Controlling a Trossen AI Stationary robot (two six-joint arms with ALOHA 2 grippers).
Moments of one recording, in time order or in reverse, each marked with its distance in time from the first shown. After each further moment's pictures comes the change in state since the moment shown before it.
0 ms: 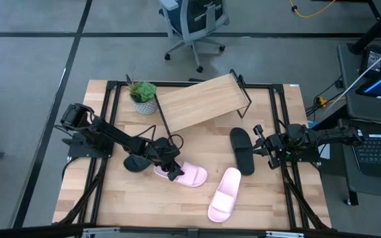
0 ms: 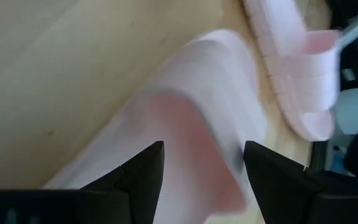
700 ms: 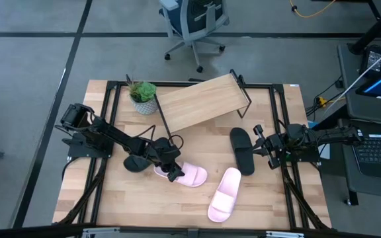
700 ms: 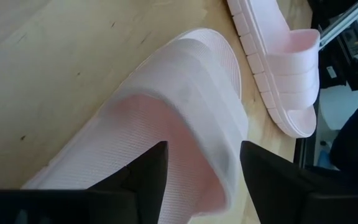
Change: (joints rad) left arm 0.000 0.002 0.000 0.030 0.017 0.001; right arm 0.000 0.000 0.000 0.000 0.000 0.000
